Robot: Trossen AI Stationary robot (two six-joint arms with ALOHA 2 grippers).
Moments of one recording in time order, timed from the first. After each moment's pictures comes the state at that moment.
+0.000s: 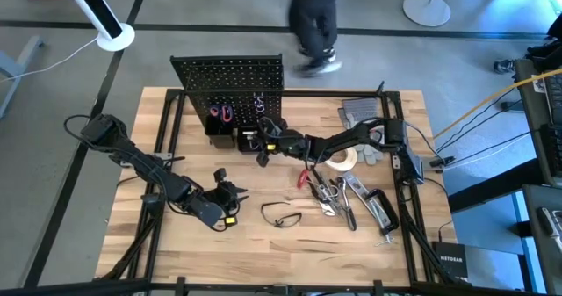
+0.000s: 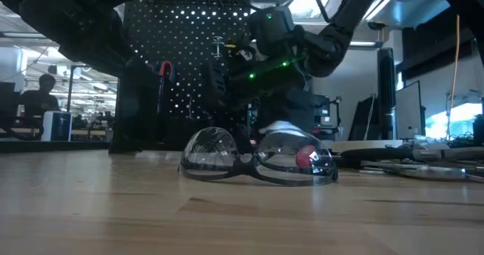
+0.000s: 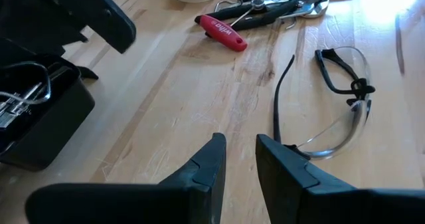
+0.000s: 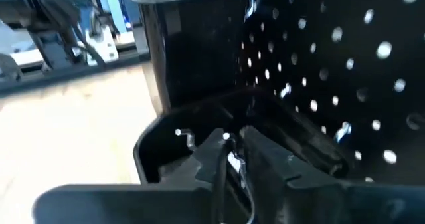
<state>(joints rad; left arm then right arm) -0.58 1.43 0.64 -0.02 -0.77 -0.52 -0.12 2.11 1.15 0.70 0.30 0.13</state>
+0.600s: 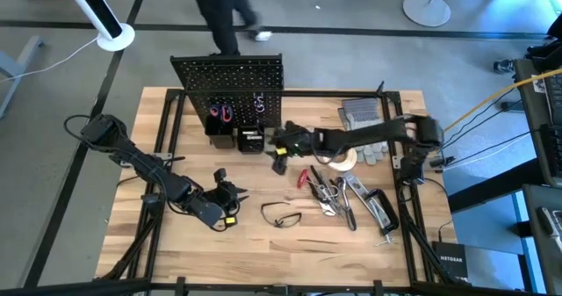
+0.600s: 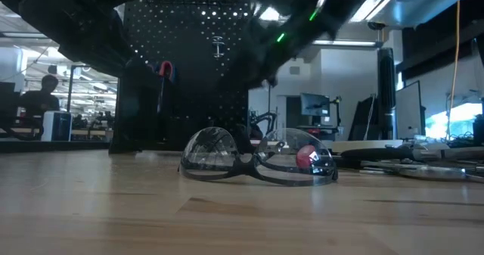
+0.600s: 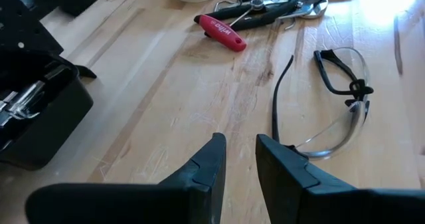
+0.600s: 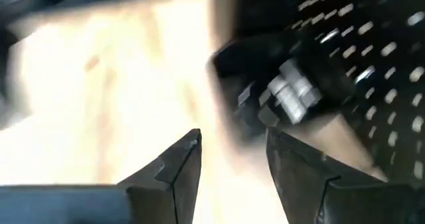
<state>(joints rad) -0.58 1.43 0.64 -0.02 -0.77 -0.53 -0.06 1.79 1.15 0.05 0.10 0.13</state>
